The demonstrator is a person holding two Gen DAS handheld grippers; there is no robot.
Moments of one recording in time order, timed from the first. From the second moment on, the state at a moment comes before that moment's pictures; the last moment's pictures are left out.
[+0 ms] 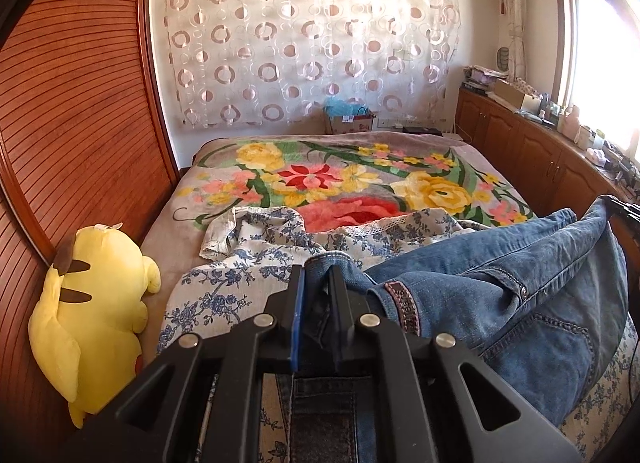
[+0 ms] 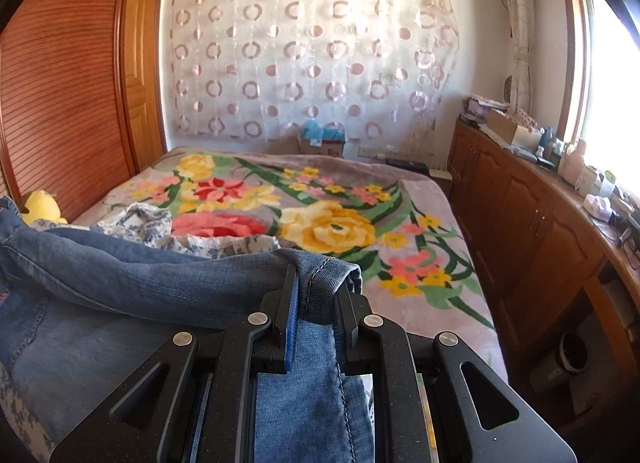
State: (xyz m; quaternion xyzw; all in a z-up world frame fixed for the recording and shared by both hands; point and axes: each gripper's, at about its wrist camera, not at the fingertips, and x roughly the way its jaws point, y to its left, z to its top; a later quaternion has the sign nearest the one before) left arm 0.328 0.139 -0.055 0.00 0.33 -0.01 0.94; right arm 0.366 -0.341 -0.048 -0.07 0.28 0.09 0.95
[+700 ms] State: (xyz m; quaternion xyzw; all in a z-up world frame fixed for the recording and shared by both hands) left arm 0.316 0.139 -0.060 -0.02 0.33 -0.03 0.94; right arm 0.372 -0.343 -0.054 -0.05 0.31 0.08 0.95
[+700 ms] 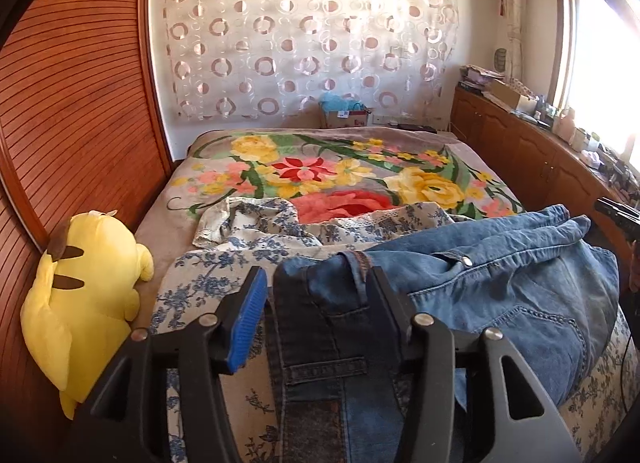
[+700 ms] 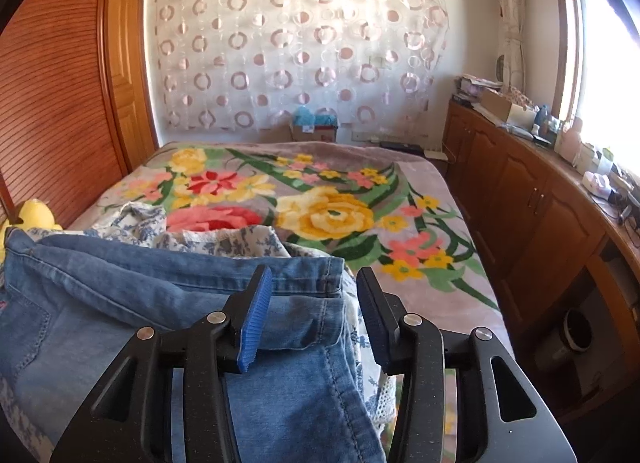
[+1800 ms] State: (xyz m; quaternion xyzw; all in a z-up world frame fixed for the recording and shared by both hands) left arm 0.373 0.026 -0.094 0.07 0.42 -0.11 0.90; right arm 0.376 -0.274 -0.097 -0.16 0.36 0.16 0.91
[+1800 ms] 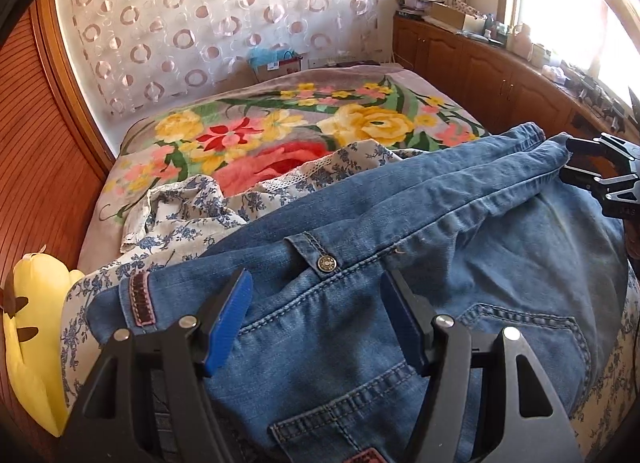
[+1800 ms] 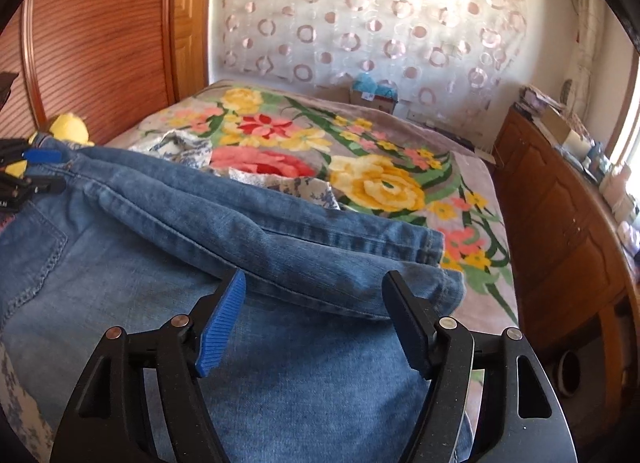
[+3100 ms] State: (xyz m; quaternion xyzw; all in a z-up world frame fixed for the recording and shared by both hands) left arm 0.308 0.079 -0.069 0.01 0.36 -0.09 0.93; right arm 0.389 -0.267 -0.076 -0.17 0.35 0.14 0.91
